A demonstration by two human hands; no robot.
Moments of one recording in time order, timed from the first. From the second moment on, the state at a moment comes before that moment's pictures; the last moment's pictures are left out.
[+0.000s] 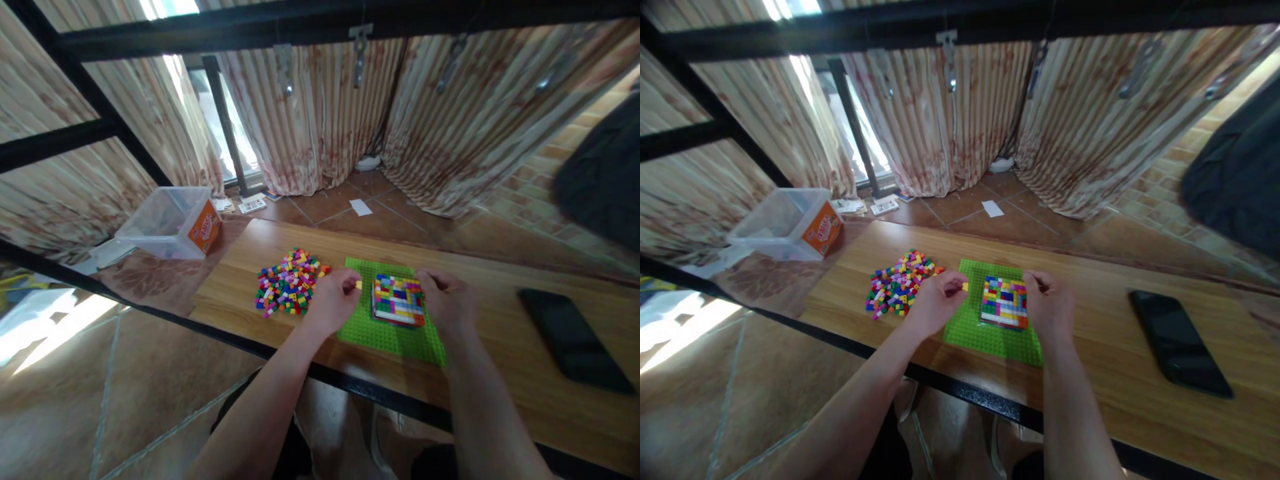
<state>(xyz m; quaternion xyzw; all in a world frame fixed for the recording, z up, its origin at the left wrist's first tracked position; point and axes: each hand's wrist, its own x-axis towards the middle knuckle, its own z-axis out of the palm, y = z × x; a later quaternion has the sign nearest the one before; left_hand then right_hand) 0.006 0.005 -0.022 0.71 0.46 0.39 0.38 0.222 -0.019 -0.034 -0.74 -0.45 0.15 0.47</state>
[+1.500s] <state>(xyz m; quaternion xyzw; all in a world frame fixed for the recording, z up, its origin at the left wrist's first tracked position) 0.054 0.018 -0.035 0.61 0.50 0.40 0.46 0.226 -0.032 -0.026 -0.73 -0.49 0.17 0.44</state>
